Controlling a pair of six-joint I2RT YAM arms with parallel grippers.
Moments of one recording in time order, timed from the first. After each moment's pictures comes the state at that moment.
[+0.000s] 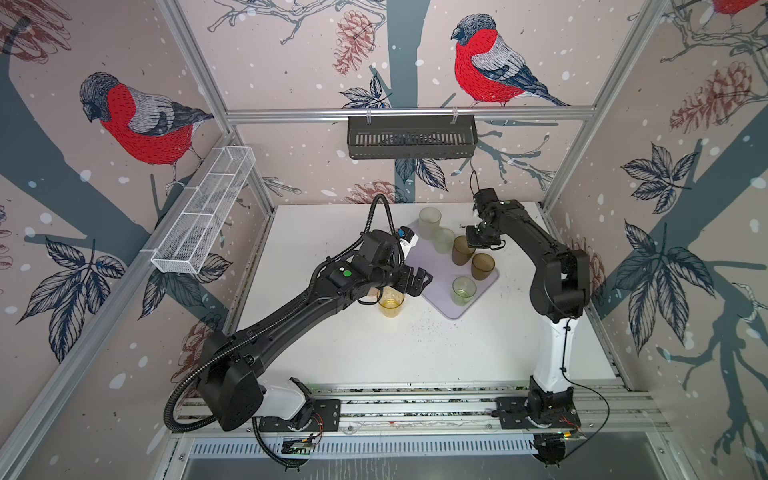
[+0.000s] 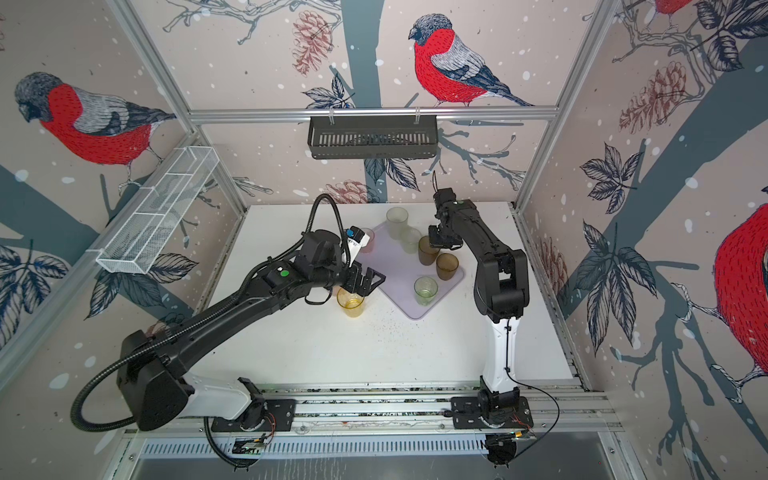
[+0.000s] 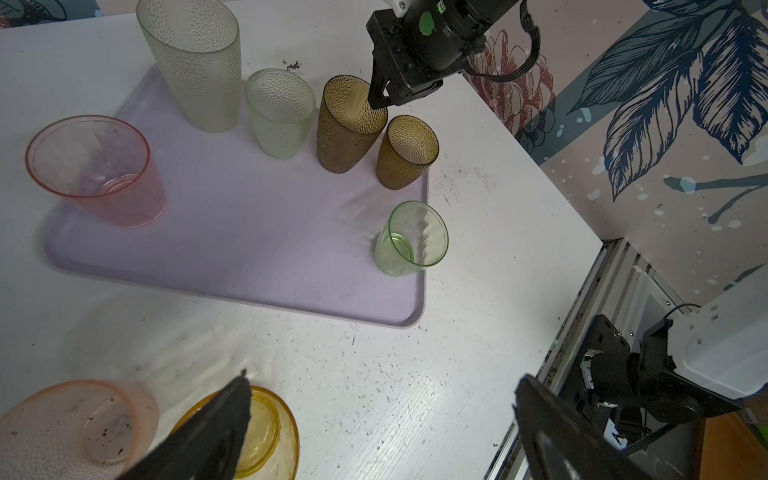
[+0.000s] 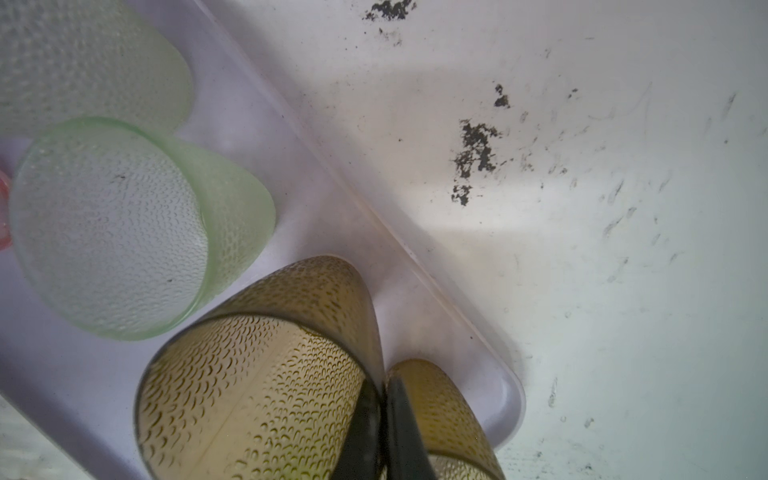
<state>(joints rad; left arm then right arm) -0.72 1.39 1.19 -0.45 0.26 -0.26 0.24 2.11 1.86 -0.99 -0.01 0.19</state>
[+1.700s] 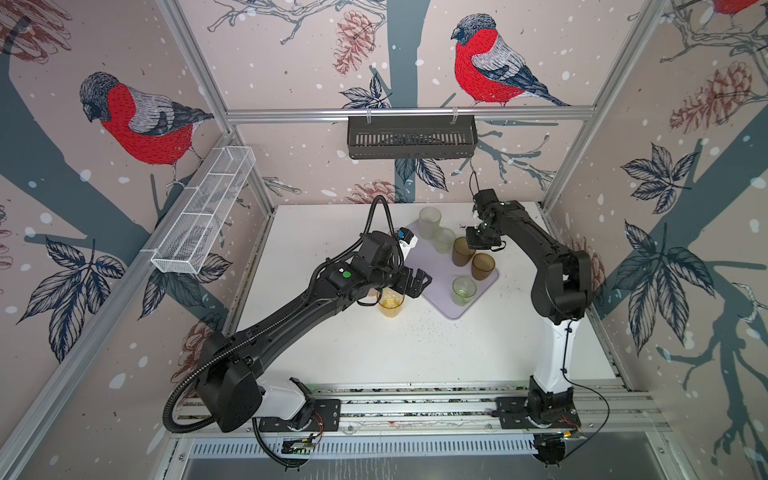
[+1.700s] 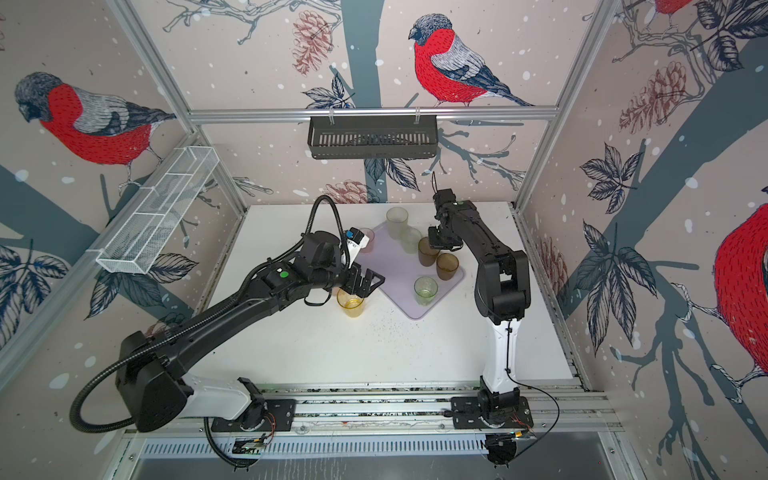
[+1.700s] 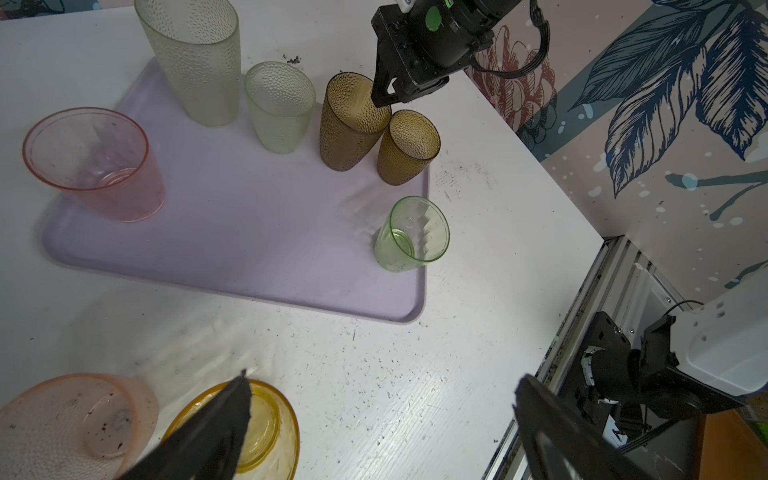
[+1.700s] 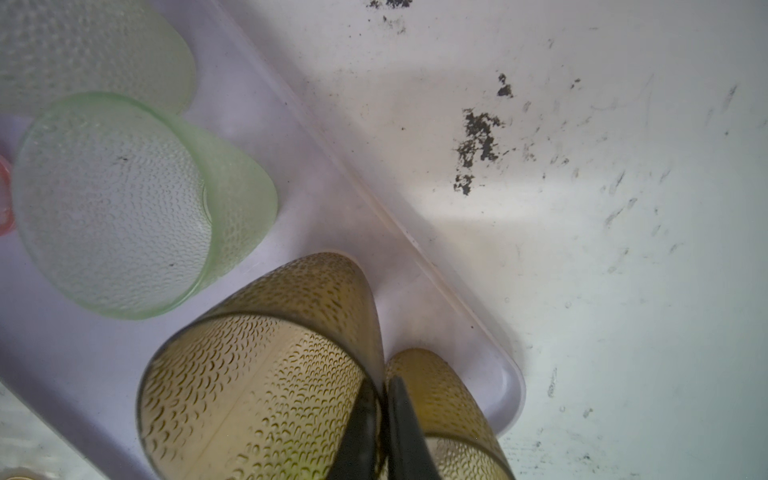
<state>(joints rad) -0.72 1.38 1.18 -0.45 0.26 -0.26 0.24 2.09 1.84 -0.99 0.00 0.18</state>
